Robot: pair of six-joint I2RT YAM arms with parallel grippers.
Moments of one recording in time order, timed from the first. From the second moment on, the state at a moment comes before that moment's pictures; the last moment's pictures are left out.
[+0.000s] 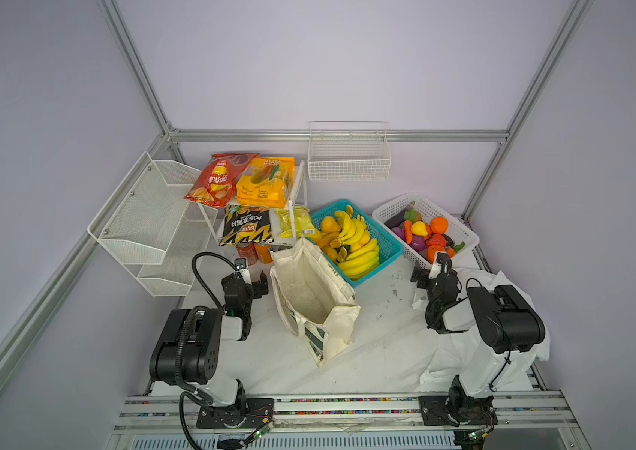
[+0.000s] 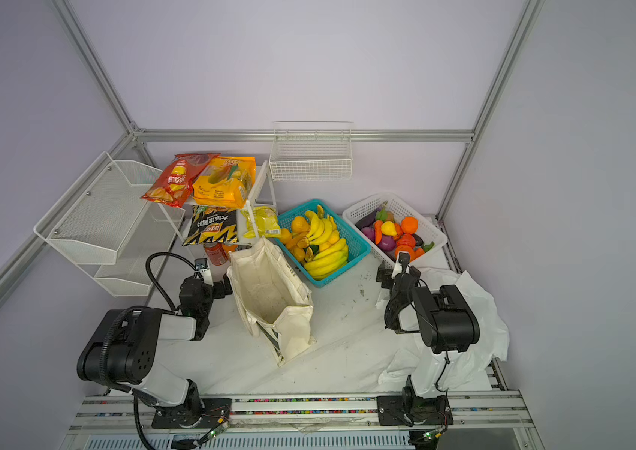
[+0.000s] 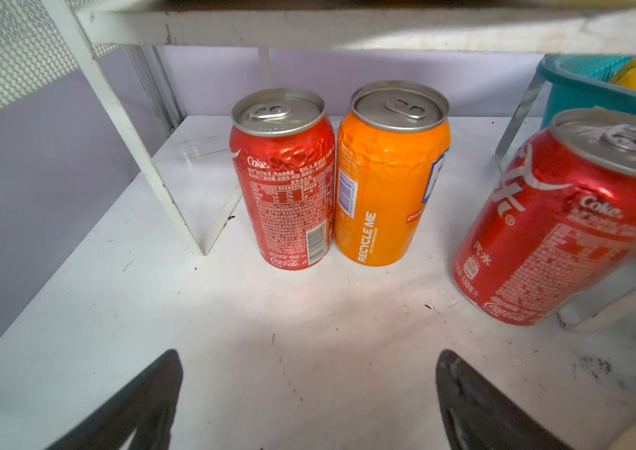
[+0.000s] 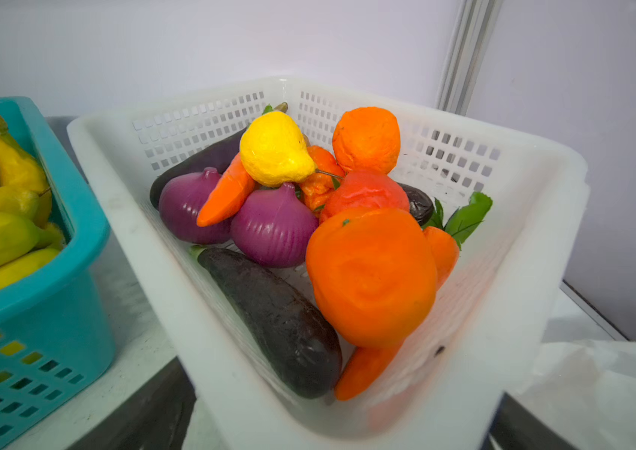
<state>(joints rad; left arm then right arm) 0.01 1.59 0.40 0.88 -0.13 0.01 0.09 1.79 0.45 1.16 0.21 0.06</state>
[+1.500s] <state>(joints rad) 0.01 0.98 0.44 0.35 -0.28 -0.32 0.12 1.28 0.50 0.82 0.32 0.26</state>
